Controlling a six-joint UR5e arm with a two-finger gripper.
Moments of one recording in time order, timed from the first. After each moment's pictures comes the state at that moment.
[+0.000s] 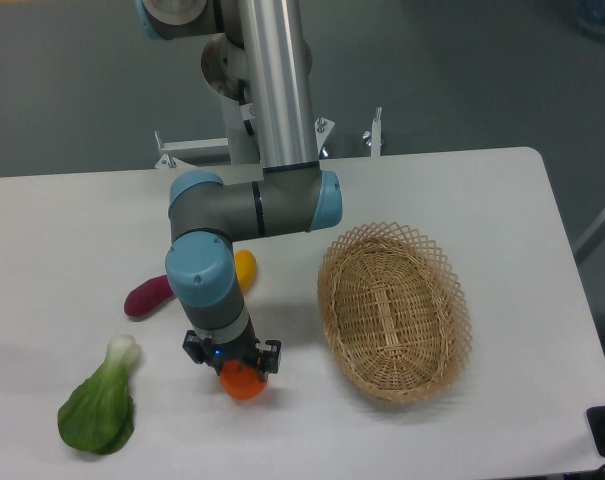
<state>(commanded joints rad) 2.14 -2.14 -1.62 -0.79 1.66 0.35</state>
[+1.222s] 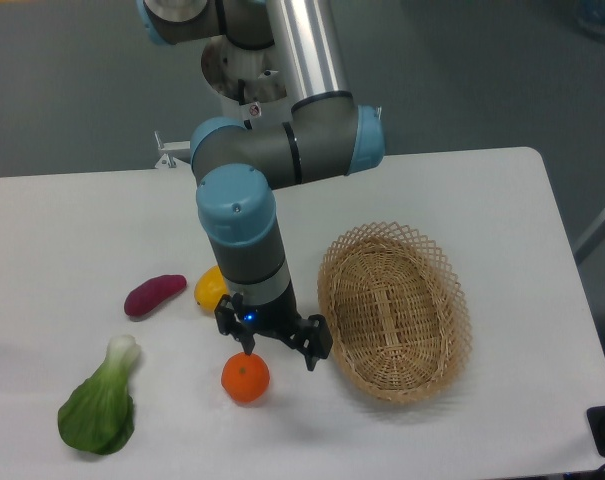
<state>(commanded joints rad) 2.23 -1.98 -1.56 -0.91 1.63 0.66</state>
